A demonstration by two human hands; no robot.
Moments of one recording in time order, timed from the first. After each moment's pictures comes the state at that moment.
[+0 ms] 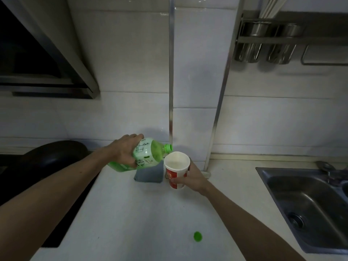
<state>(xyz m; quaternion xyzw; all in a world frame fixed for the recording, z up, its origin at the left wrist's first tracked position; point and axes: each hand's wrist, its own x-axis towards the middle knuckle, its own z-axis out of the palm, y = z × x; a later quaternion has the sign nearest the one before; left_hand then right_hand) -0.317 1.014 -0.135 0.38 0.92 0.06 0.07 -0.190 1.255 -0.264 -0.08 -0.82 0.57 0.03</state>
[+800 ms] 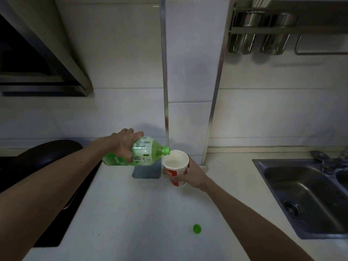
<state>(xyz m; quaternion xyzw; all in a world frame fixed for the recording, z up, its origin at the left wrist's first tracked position) -0.313 1.031 -0.116 0.37 0.92 -0.07 0.10 -0.181 1.259 -0.267 -0.10 -0.83 0.54 0.02</state>
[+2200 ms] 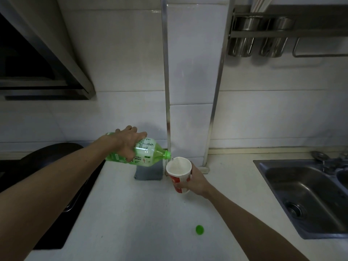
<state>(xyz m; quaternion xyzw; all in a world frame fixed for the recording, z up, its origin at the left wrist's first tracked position) -0.306 1.032 -0.098 0.39 0.91 -0.14 0.07 -0.167 1.253 -0.277 -0.10 -0.84 0.54 0.03</state>
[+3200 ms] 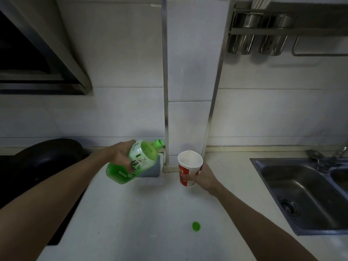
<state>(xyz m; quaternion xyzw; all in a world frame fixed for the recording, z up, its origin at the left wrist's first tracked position) -0.313 1.010 -0.156 0.32 0.92 0.11 0.19 -0.155 1.283 -0.281 -0.17 -0.77 0.61 0.06</state>
